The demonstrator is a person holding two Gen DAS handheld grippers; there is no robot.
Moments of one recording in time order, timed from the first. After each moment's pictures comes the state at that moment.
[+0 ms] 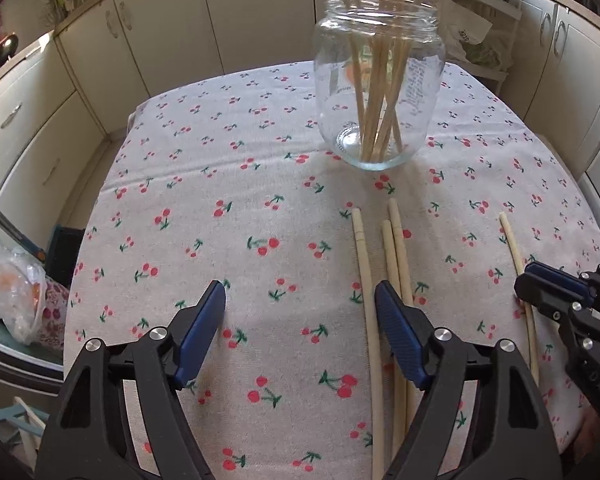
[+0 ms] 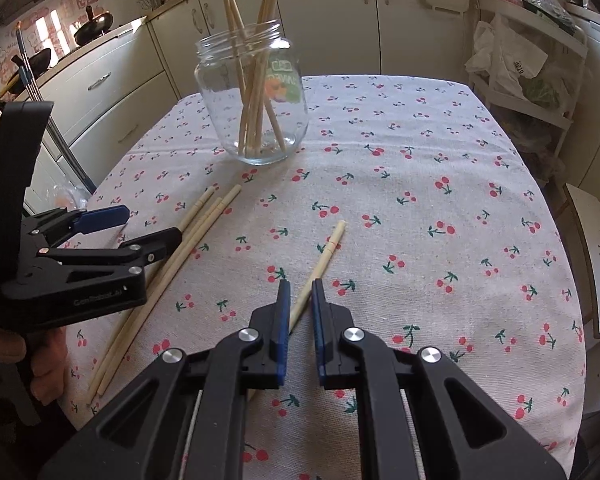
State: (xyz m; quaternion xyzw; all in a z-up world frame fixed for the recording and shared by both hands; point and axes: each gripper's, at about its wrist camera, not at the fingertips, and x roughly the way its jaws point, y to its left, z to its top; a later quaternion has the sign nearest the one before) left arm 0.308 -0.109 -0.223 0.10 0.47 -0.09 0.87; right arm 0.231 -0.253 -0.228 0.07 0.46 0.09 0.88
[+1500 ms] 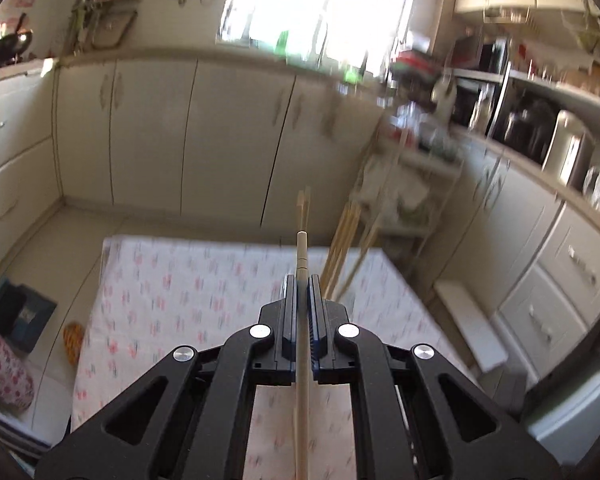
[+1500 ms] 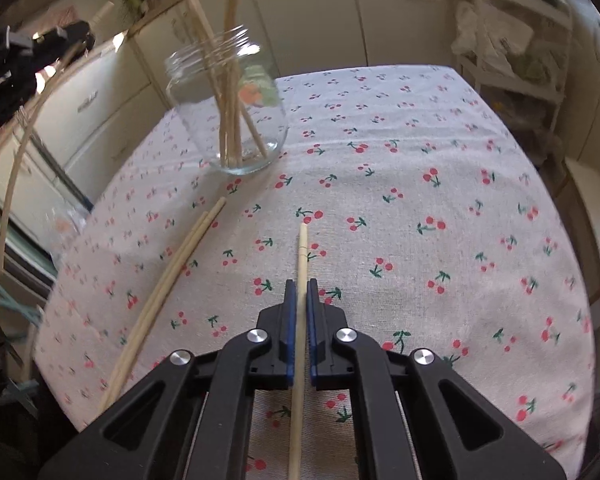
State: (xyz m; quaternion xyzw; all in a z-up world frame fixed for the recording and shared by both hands) left arm 0.327 -0.079 -0.071 -0.08 0.27 -0.20 0.94; right arm 0.239 -0.271 -0.232 0.14 0.46 0.08 0.87
